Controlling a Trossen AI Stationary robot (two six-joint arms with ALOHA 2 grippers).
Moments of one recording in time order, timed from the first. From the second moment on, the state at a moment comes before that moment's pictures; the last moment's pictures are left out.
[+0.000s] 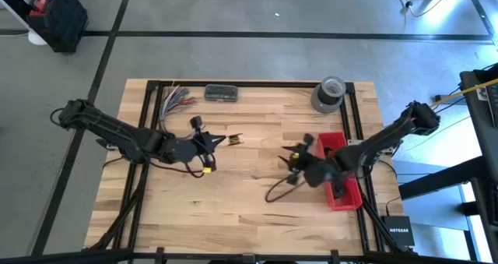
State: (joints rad) left arm -0.32 1.18 0.87 -0.18 -0.80 0.05; right arm 0.48 1.28 0.73 -0.22 0.86 0.34
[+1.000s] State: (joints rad) left arm -0.31 1.18 0.87 -0.09 -0.80 0.11; right arm 0.18 1.89 0.86 0.77 0.30 -0.06
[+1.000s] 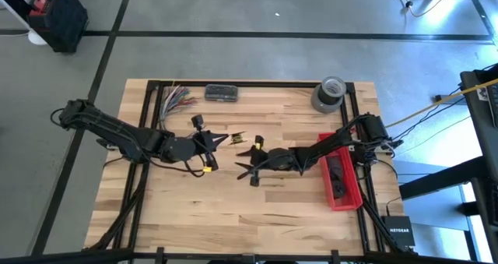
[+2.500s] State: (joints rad) left arm -0.35 1.16 0.87 -0.01 -0.82 0.18; right arm 0.44 1.40 0.91 -0.33 0.71 0.11
